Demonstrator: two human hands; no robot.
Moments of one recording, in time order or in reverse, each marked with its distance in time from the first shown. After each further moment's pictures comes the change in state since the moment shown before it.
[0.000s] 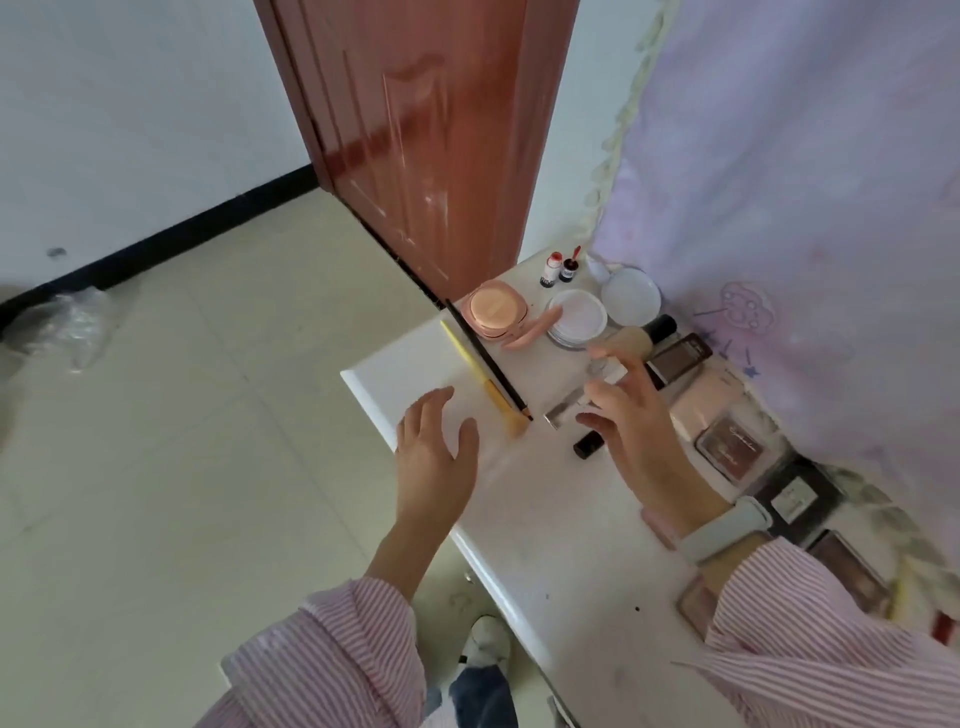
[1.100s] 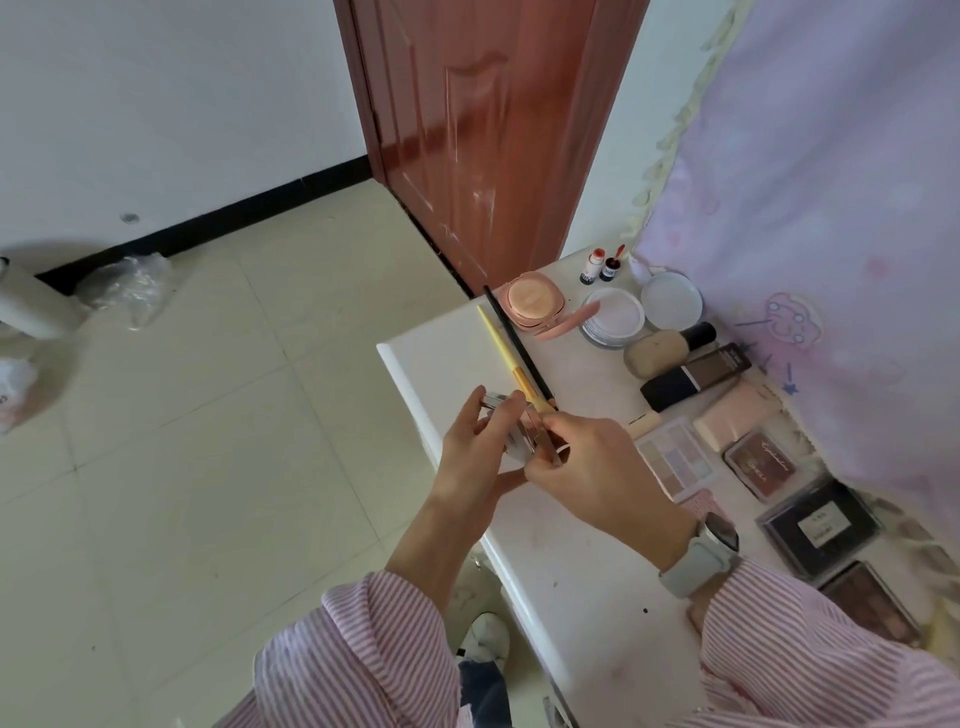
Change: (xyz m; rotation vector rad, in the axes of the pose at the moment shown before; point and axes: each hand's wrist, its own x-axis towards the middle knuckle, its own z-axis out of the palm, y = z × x) left_hand -0.020 0.050 -0.018 -0.973 -0.262 -0.640; right_hand -0.034 0.000 0.038 -1.107 -0.288 -0.283
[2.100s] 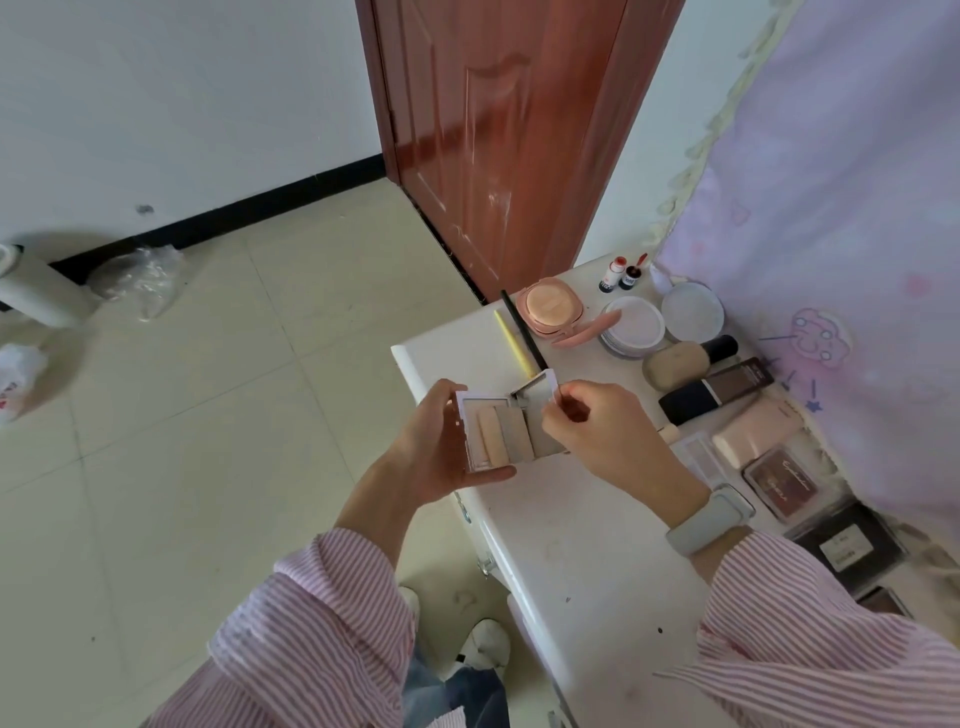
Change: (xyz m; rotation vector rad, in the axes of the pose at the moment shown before) left_hand 0.031 0.031 -0.051 -0.037 -0.049 -0.315; right_hand 0.038 0.006 -0.005 0.165 0.047 0.057
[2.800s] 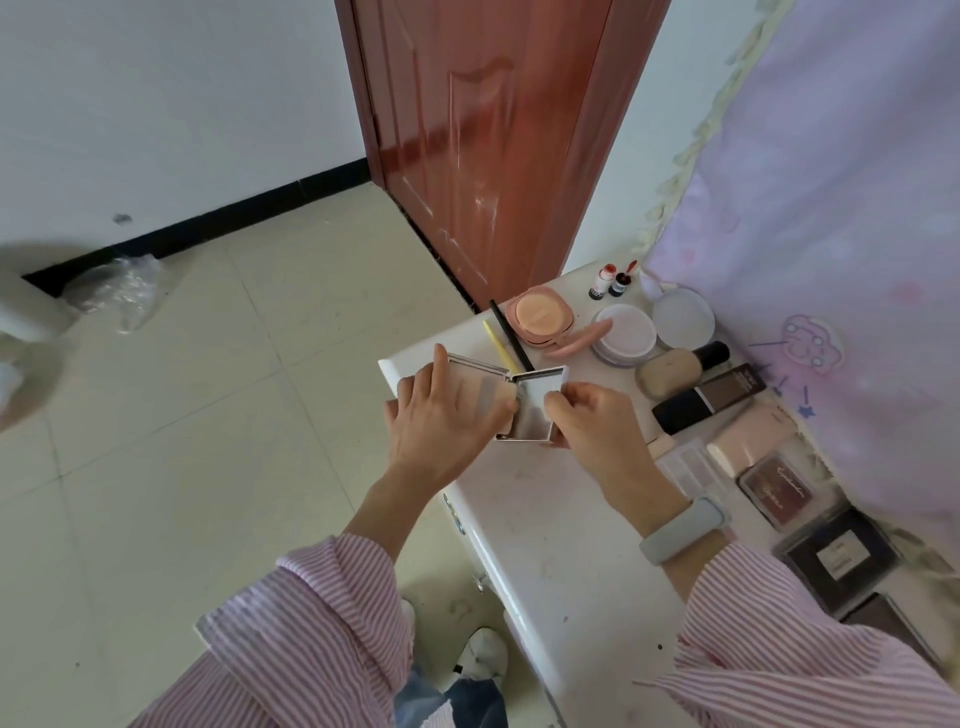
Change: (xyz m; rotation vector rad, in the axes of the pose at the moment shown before) left_hand 0.035 -0.002 0.003 1.313 0.568 0.671; right_hand 0.016 -0.001 0.013 0.388 0.178 0.348
